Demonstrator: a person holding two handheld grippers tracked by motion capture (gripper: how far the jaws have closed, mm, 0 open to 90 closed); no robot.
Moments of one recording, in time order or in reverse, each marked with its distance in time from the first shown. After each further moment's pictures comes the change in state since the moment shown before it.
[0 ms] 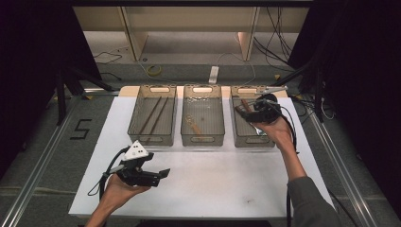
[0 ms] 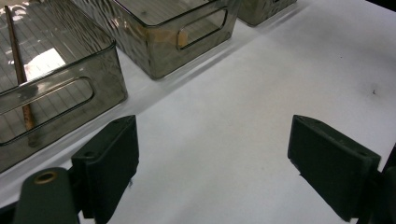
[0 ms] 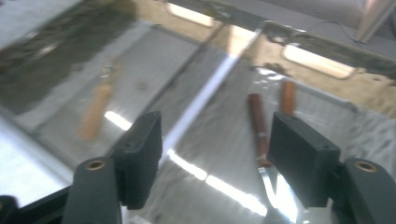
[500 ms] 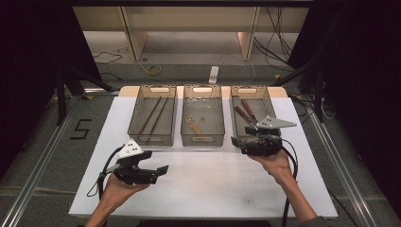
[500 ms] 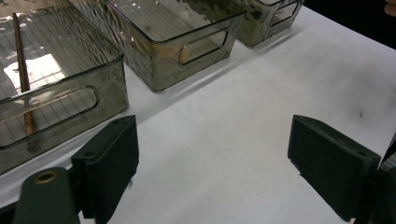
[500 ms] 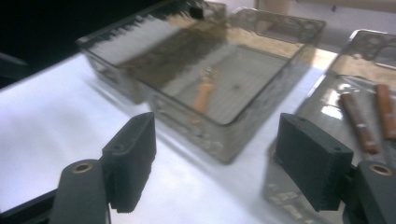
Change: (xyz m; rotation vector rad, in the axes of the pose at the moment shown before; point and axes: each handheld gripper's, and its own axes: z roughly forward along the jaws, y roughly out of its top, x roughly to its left) left arm 0.006 0.000 -0.005 -0.064 -0.022 -0.056; right arm 0.064 -0.066 -0.049 -0.196 0.210 -0.012
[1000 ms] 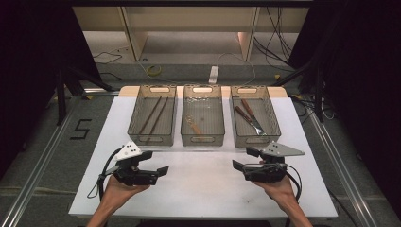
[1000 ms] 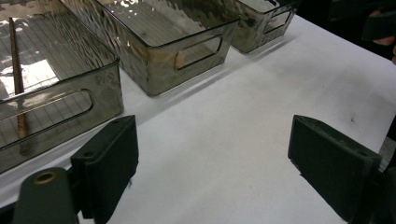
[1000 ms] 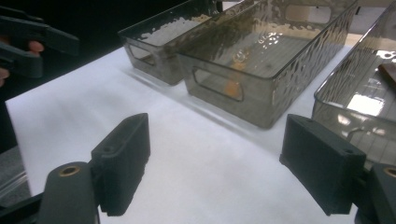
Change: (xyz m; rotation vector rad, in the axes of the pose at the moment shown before) left arm -0.001 -0.004 -0.002 -0.036 -0.019 -0.011; right arm 0.024 -0.055 -0.023 -0.060 0.080 0.027
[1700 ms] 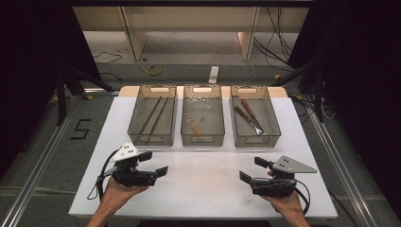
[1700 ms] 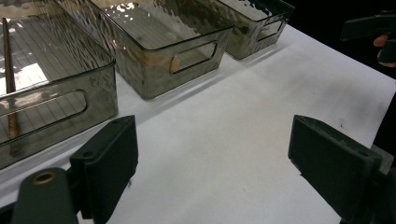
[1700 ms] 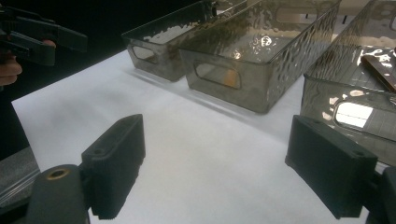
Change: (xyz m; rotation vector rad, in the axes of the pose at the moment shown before) left arm 0.002 -0.003 -0.002 -0.029 -0.025 -0.020; right arm 0.011 -0.025 -0.027 -0.051 -0.024 0.015
